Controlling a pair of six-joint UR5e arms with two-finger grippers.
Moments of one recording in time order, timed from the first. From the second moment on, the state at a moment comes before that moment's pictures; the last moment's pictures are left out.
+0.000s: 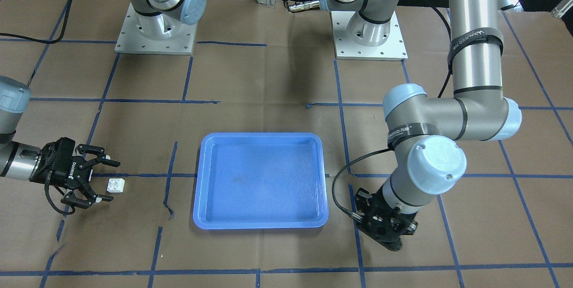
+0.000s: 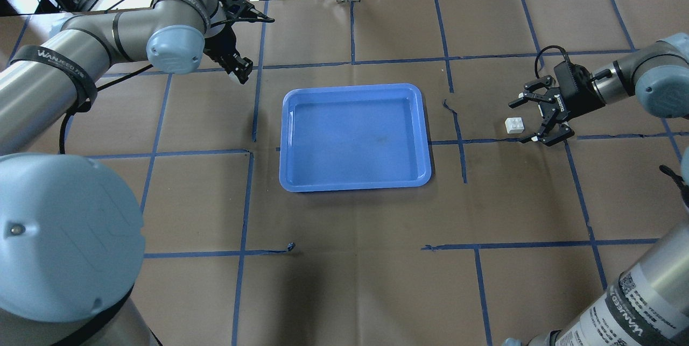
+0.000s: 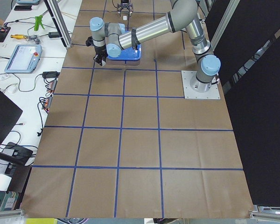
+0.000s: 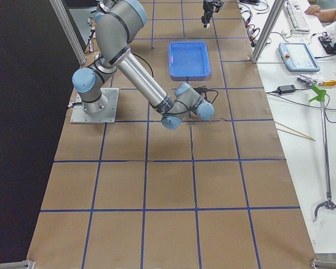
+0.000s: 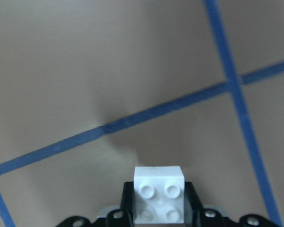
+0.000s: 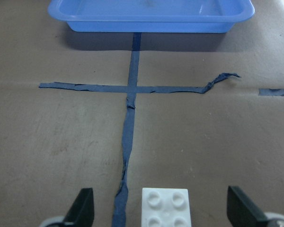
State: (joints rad) left arm -1.58 -2.13 -1.46 -1.06 1.56 0.69; right arm 1.04 -1.00 1.74 -1.81 -0.92 -2.32
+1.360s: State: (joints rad) left arm -1.93 -2.12 -1.63 -0.94 1.56 1.10; right arm 1.03 -0.99 1.72 -1.85 -0.93 -2.31
